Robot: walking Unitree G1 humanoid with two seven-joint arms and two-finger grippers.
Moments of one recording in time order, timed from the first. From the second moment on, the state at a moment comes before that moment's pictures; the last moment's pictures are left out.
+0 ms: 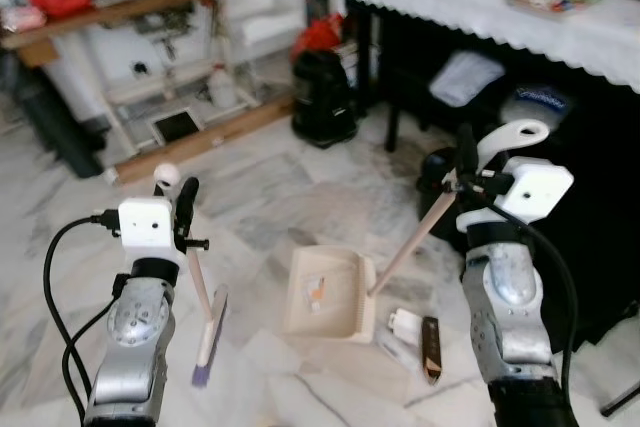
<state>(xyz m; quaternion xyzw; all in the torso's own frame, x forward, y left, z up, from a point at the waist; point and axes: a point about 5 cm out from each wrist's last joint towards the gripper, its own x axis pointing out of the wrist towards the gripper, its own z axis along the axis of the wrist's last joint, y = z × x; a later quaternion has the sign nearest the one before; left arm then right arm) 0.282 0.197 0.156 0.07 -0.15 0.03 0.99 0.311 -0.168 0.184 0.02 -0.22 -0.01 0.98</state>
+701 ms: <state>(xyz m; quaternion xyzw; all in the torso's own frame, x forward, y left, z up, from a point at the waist) 0.273 0.199 0.151 0.07 -0.13 0.04 0.99 0.313 -0.164 0.189 0.02 -0.22 0.00 0.98</state>
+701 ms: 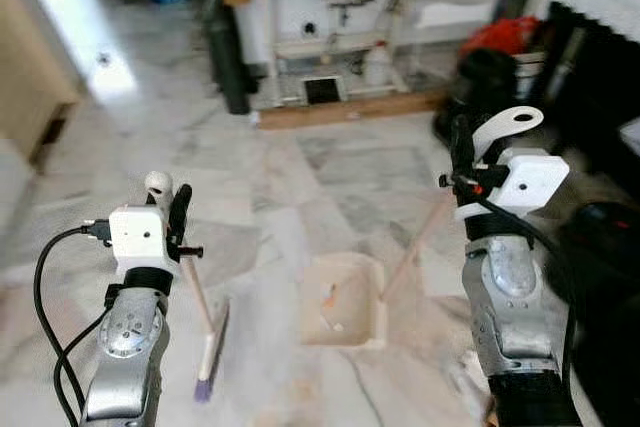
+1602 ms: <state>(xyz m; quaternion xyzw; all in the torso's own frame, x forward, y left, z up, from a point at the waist) 0.270 0.202 0.154 0.05 -0.14 0.06 0.99 0.314 -0.165 0.192 0.03 -0.22 0.00 0.97</state>
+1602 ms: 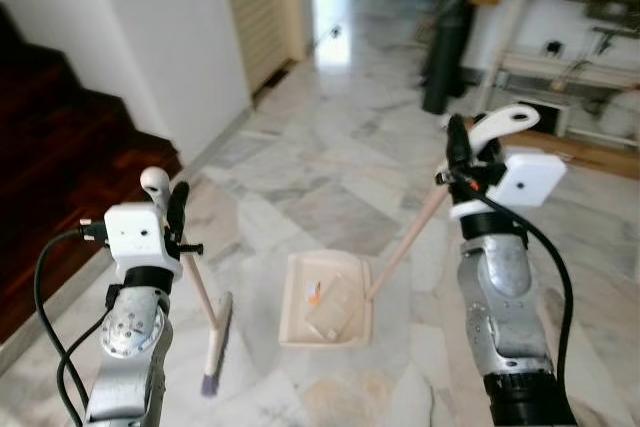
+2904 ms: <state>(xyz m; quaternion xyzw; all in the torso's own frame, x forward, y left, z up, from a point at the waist) 0.262 0.210 0.144 0.00 -0.12 0.09 0.99 0.318 -0.170 0.197 0.03 -0.22 0.00 0.97</state>
